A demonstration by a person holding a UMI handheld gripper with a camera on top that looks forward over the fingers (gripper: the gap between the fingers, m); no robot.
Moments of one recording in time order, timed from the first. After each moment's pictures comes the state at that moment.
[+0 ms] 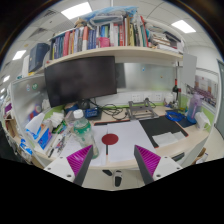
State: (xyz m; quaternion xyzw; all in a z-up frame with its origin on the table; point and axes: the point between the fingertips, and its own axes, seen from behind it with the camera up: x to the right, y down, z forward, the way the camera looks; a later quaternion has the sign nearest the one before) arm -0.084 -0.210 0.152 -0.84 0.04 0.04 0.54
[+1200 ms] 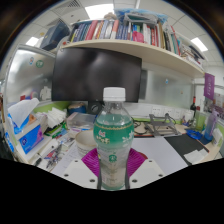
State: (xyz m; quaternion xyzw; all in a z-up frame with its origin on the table) arm -0.194 -0.048 0.087 -0.78 -0.03 -0.01 0.62
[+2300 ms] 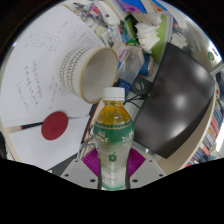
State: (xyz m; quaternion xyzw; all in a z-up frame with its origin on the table) arm -0.113 0.060 0.141 -0.49 -0.63 -0.55 0.25
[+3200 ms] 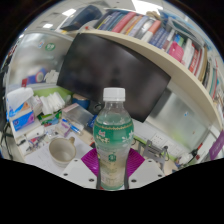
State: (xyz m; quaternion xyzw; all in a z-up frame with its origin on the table) arm -0.141 0.028 0.175 -0.79 -0.25 -0.09 0.55
